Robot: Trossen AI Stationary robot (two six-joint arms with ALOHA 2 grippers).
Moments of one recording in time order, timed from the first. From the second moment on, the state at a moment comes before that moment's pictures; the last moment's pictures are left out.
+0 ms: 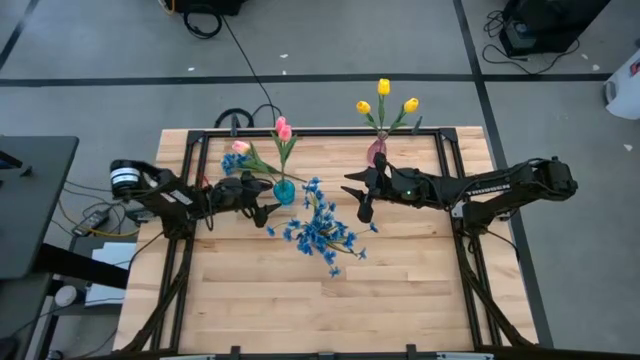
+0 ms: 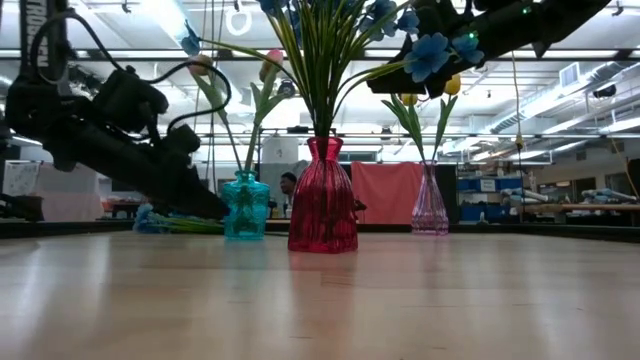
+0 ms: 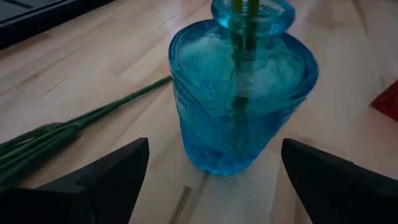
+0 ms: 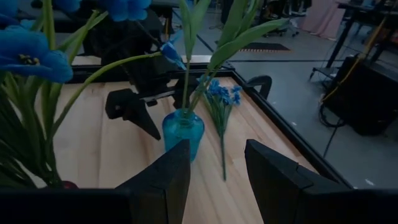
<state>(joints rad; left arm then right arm) 0.34 1.52 0.09 1.02 -0.04 -0.11 -0.05 1.26 0.67 0.31 0.29 -0.03</state>
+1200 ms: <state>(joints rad) 0.34 1.83 0.29 1.16 0.07 -0.11 -0.05 1.26 0.67 0.28 0.32 0.01</state>
